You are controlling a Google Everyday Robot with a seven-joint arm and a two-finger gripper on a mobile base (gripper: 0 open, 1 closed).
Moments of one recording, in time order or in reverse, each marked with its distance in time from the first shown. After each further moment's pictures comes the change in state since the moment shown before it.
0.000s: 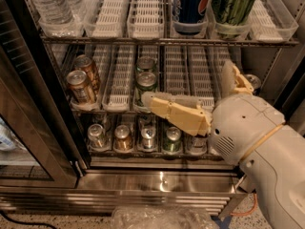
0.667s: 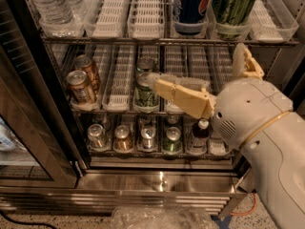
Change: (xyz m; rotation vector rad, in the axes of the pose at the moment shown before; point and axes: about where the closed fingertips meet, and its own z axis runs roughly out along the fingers) arm -0.027 -0.018 0.006 0.081 -0.061 -0.070
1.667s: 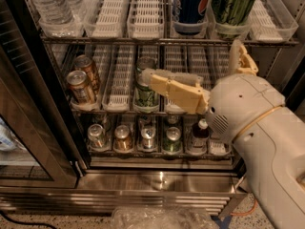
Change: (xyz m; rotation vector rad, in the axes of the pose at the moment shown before) arm -0.002 0.002 0.009 0.008 -0.009 -0.001
